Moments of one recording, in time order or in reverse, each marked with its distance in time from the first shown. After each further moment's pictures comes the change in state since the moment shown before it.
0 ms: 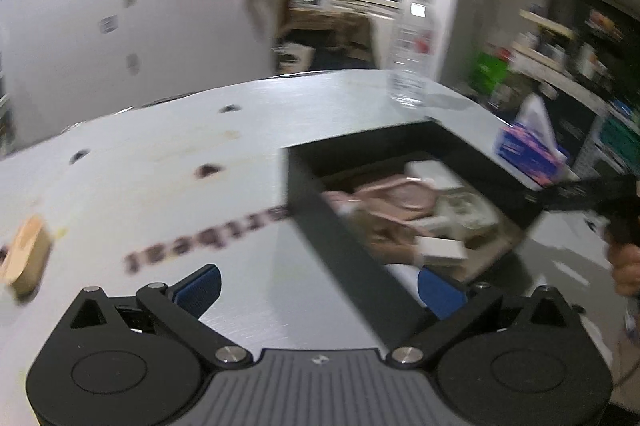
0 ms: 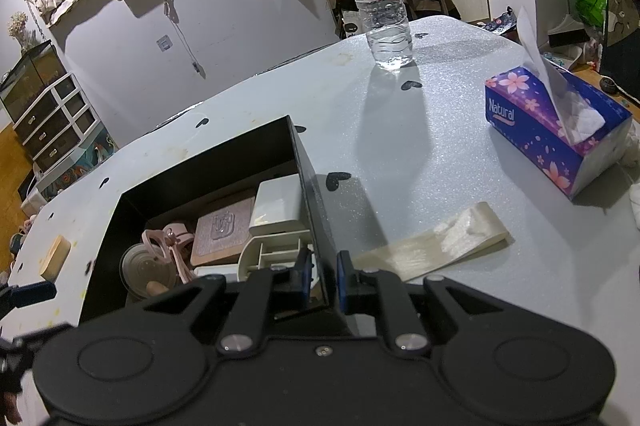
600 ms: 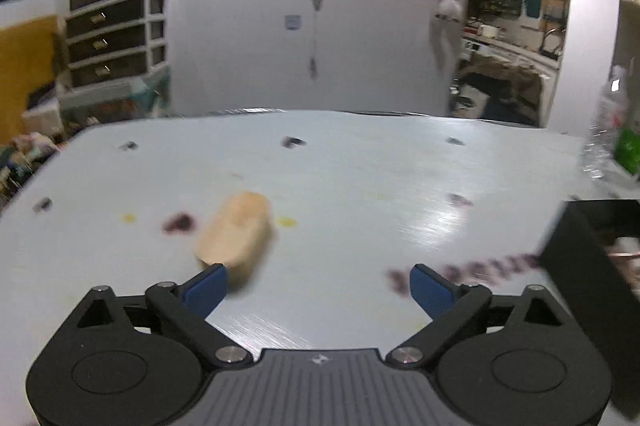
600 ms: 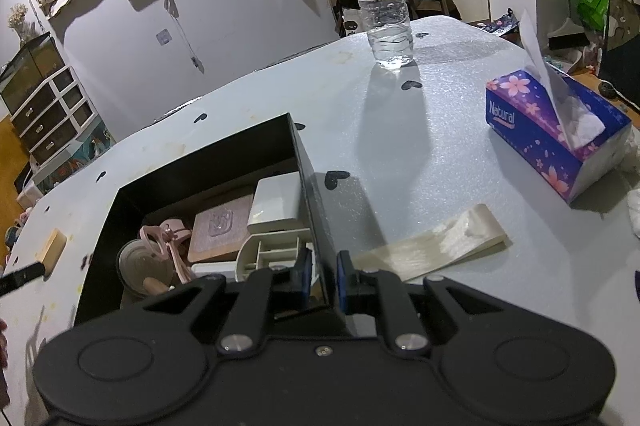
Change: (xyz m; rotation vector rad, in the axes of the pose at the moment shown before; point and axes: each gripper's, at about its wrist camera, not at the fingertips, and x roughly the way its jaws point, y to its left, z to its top) left arm -0.011 0.145 -0.010 -0.204 -0.104 0.399; right arm 0.002 0.003 0.002 -0.022 0.012 -0.017
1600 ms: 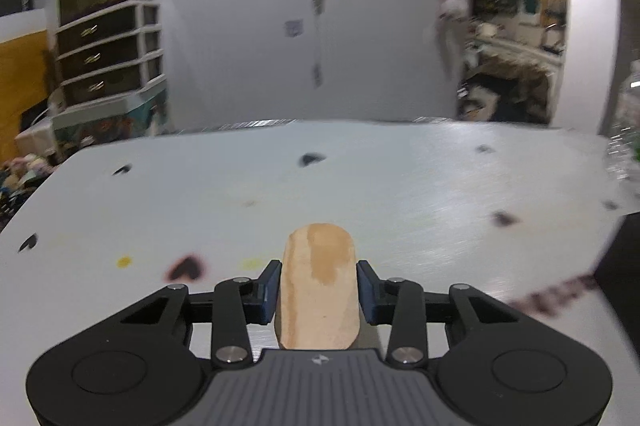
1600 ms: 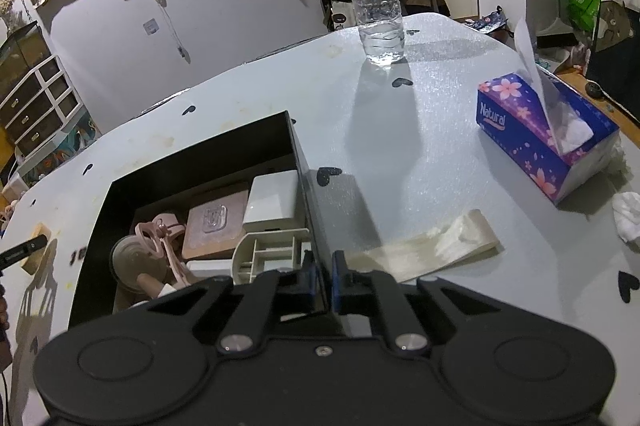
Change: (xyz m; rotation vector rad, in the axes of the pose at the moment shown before) left arm 0.037 0.013 0.018 0.031 -0.034 -0.040; right arm -0.003 0.010 0.006 -0.011 0.030 -0.060
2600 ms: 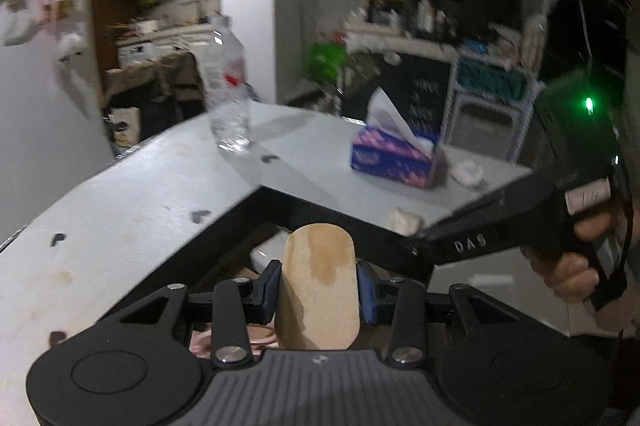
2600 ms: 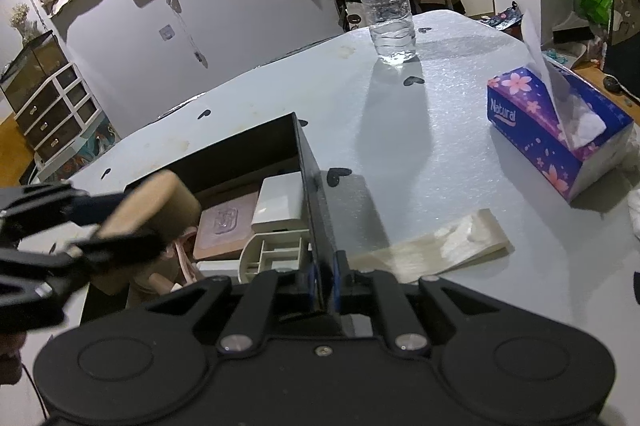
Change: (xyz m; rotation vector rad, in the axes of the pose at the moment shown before) left arm -0.054 -0.270 0.005 0.572 0.052 -0.809; right arm 0.001 -0.013 -0.001 0.017 -0.005 0.081
